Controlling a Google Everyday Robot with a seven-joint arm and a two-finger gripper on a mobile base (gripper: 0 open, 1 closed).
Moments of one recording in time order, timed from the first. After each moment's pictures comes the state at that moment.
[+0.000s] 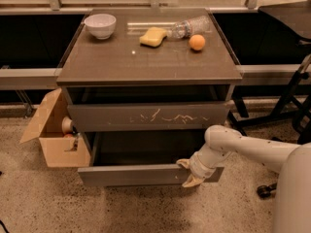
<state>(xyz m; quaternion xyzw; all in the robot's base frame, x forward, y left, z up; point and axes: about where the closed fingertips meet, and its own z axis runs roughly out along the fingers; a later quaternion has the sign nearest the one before) 0.509 -0.142 0.422 -0.77 0.59 0.20 0.12</state>
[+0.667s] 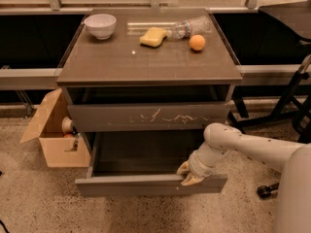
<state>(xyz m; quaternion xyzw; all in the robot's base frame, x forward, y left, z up) 0.506 -0.141 0.433 -0.77 0.59 0.20 0.12</state>
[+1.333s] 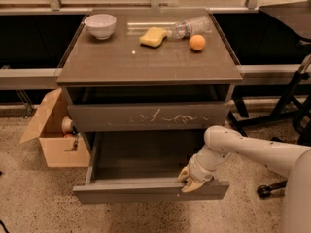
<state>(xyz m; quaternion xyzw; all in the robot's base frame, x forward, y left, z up) 0.488 -0.128 0.441 -0.78 0.58 0.22 0.12</state>
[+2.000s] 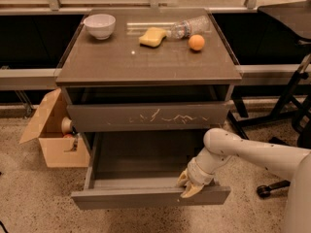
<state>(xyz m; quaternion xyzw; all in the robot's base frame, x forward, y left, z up) 0.472 -0.117 0.441 -0.78 0.56 0.24 0.12</state>
